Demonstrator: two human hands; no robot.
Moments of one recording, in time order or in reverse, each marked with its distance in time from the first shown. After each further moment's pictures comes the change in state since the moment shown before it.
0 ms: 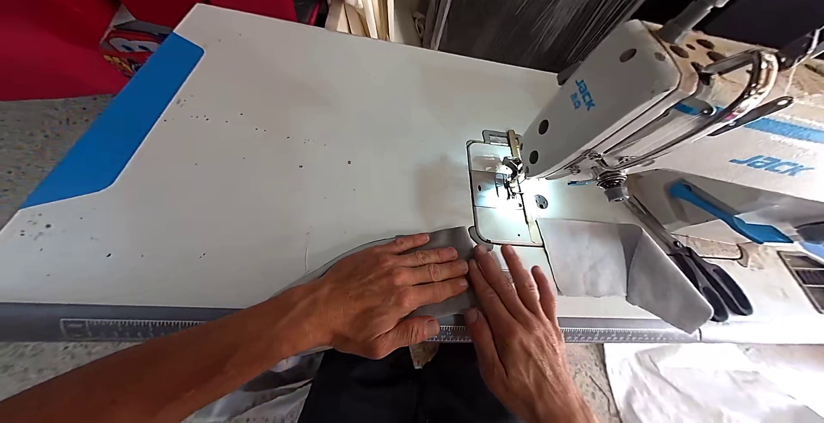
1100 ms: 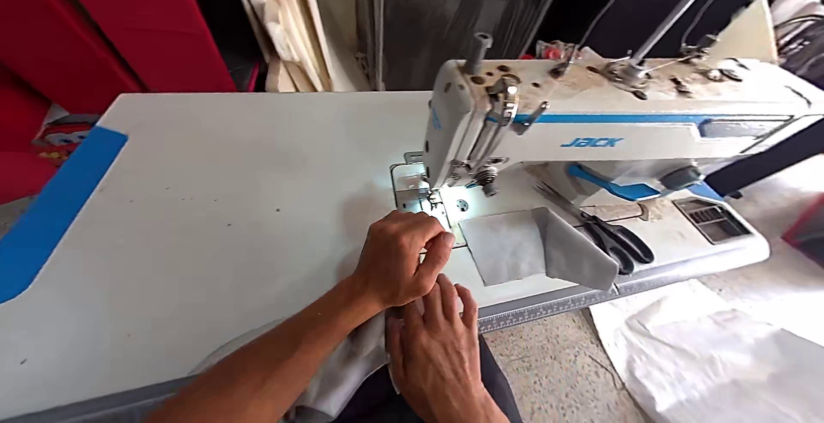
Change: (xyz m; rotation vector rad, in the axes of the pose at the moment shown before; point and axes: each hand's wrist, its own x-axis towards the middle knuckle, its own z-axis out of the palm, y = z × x) left_hand 0.133 0.012 0.003 -0.042 0.665 -0.203; right_hand 0.005 -0.035 0.010 -0.150 0.172 0.202
